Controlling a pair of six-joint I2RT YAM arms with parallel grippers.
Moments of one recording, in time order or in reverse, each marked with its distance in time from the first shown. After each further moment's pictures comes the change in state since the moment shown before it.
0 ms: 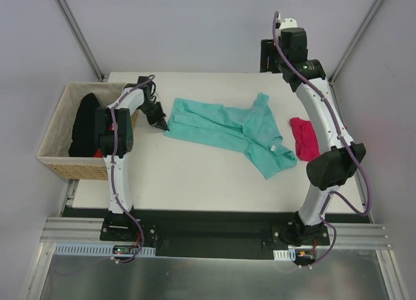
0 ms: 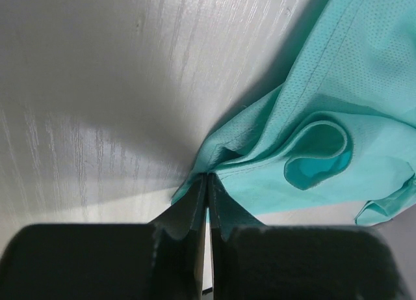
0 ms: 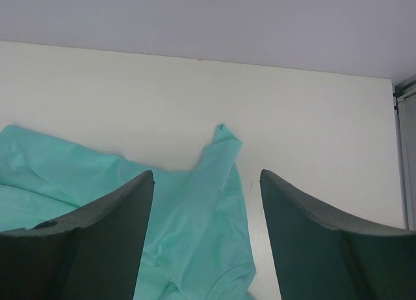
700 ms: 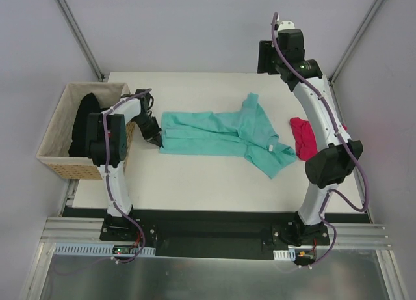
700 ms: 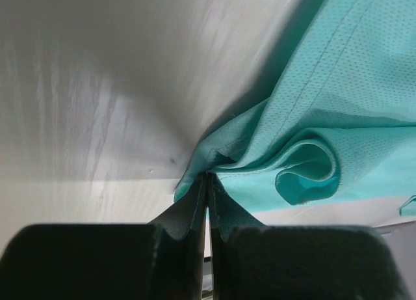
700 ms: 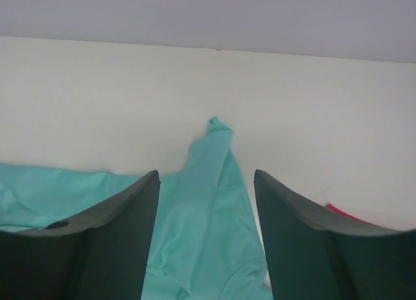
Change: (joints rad) left arm 0.000 -0.199 -0.310 -0.021 -0.084 -0.042; right arm 0.000 0.020 0.000 0.000 -0.043 0.060
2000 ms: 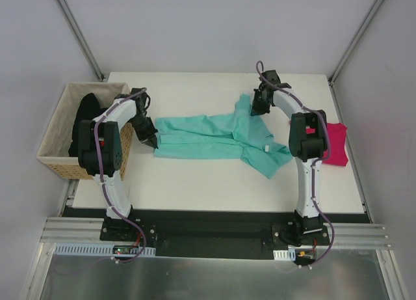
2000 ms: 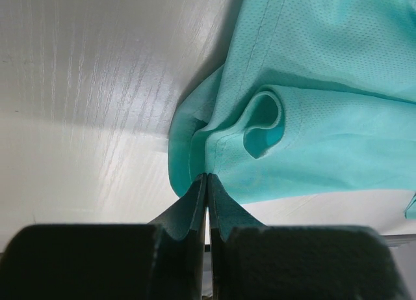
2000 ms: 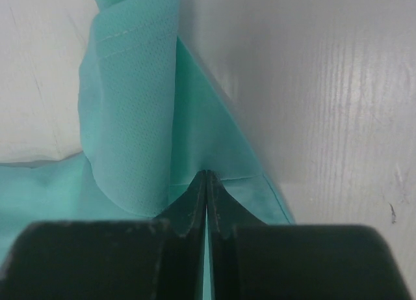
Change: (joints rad) left arm 0.000 -0.161 -0.095 -0.053 -0.087 -0.026; right arm -0.090 0.458 -0.163 0.052 -0.264 0.243
